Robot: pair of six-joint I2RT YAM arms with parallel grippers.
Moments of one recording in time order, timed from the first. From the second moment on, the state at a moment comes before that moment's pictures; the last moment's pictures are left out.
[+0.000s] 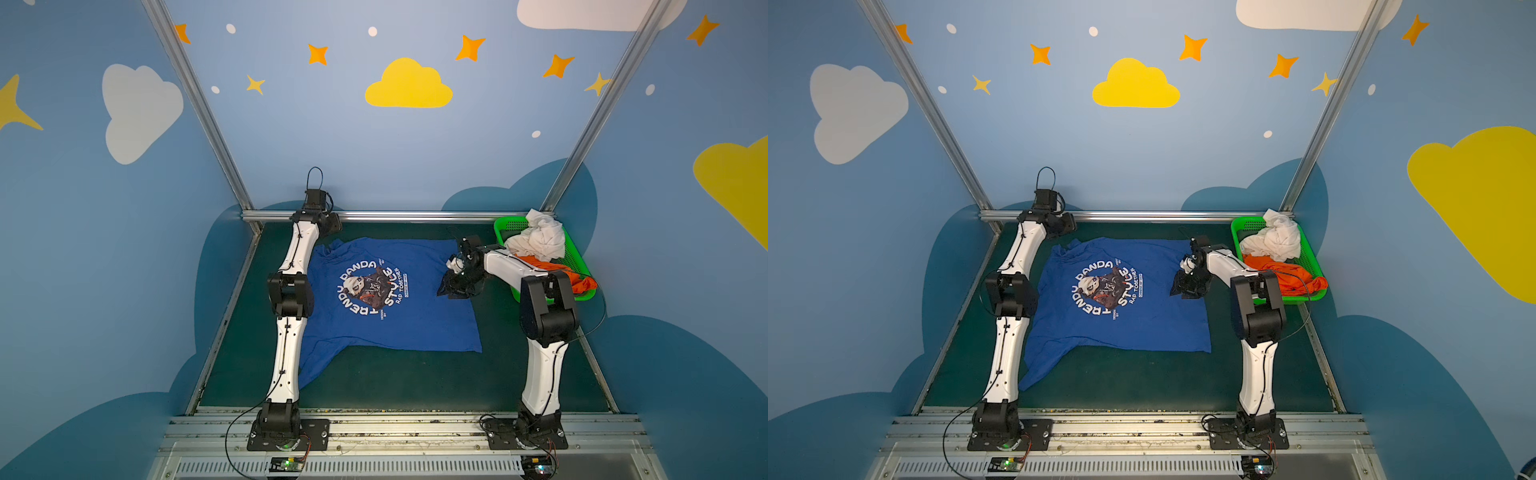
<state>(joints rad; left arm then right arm) -0.03 2.72 2.71 -0.90 0.10 -0.37 0.28 2.09 1.56 -0.87 -0.45 0.26</state>
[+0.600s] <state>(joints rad) -0.05 2.74 2.63 -0.89 0.09 -0.36 0.30 2.09 1.52 -0.88 -0.44 0.26</state>
